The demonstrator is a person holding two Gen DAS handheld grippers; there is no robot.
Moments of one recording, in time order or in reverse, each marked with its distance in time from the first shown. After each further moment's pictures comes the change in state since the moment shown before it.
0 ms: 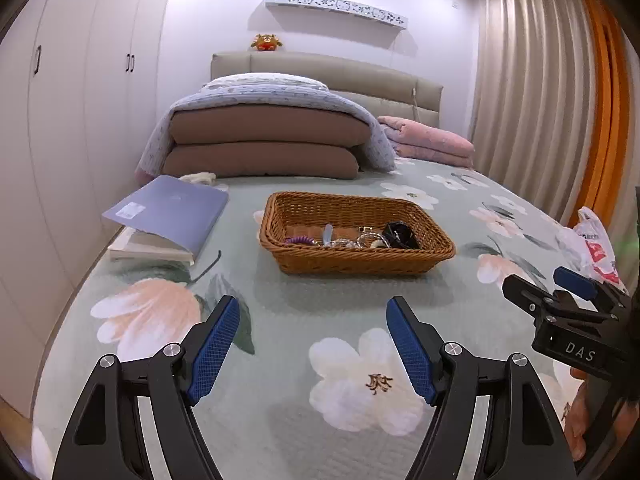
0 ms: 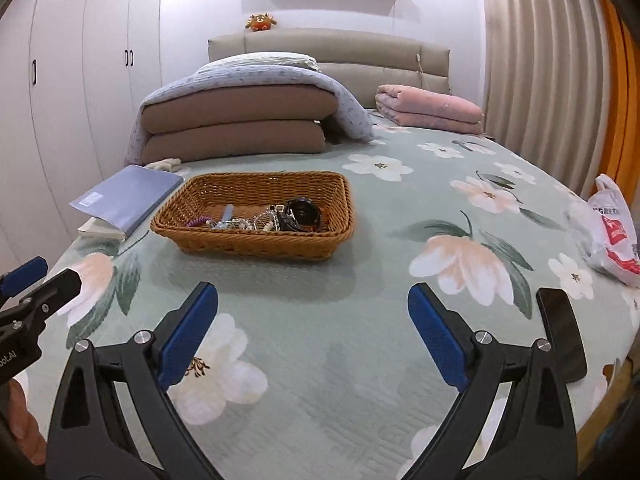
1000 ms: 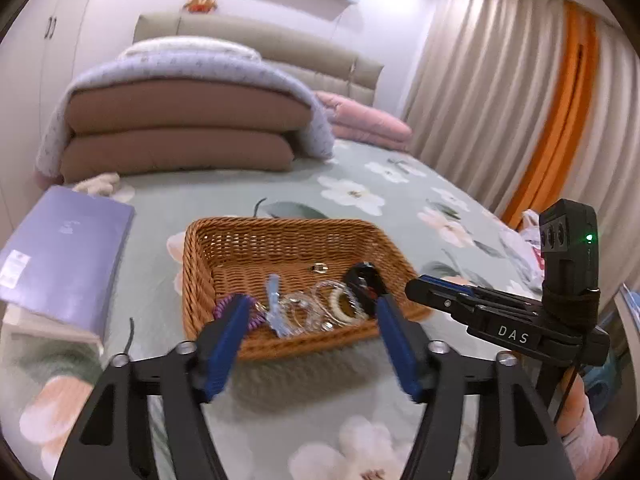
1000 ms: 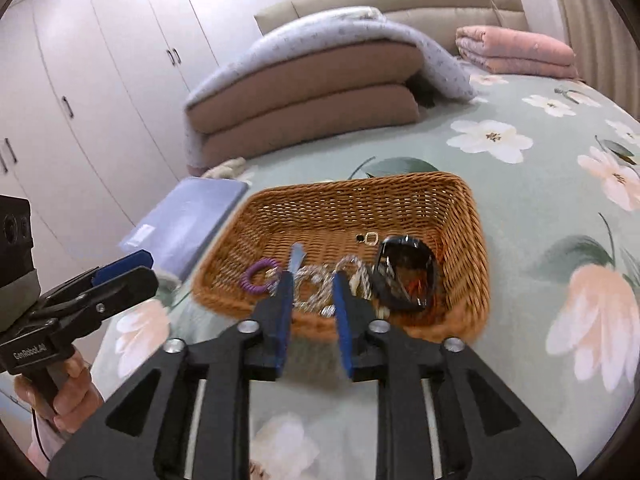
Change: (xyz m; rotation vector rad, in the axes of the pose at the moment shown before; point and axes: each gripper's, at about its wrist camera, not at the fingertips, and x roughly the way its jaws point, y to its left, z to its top) left arm 0.119 0.023 0.091 0.016 0.119 -0.353; right arm 0.158 0.008 0.096 0.098 0.149 0.411
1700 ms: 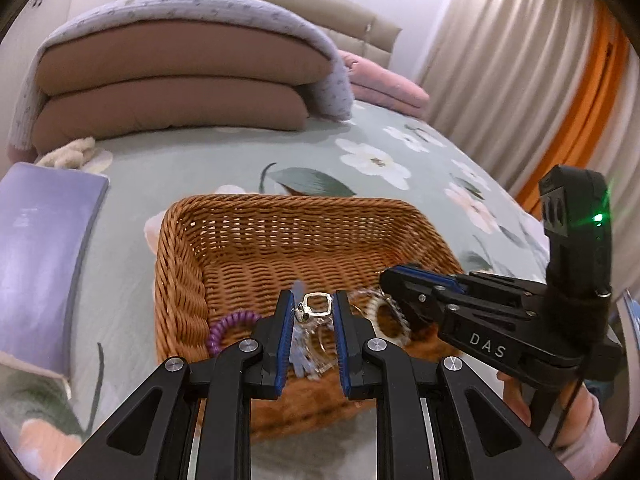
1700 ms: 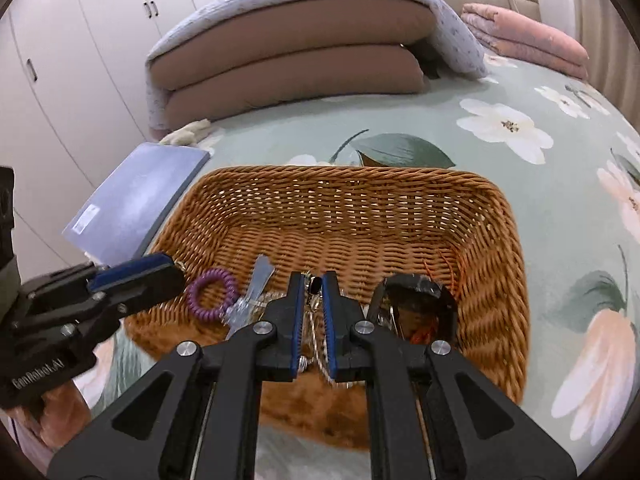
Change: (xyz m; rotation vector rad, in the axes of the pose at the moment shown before) left arm 0.113 0.039 0.030 -0.058 0.174 0.014; right arm 0.113 -0.007 0.049 -0.042 0.183 -0.109
